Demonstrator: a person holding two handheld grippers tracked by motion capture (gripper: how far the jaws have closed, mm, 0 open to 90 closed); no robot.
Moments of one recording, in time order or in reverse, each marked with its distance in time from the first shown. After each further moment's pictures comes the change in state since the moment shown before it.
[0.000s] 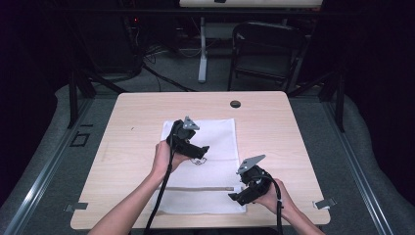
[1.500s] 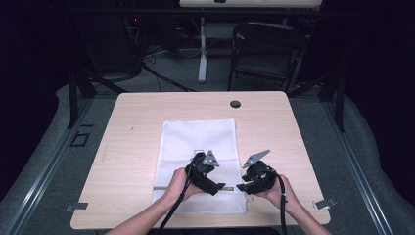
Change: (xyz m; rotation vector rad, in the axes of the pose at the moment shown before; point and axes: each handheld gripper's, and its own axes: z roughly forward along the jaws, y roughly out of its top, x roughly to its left) left arm -0.070 -0.039 0.046 0.107 -0.235 0.165; right arm -0.025 -0.010 0.007 0.058 -0.008 0.062
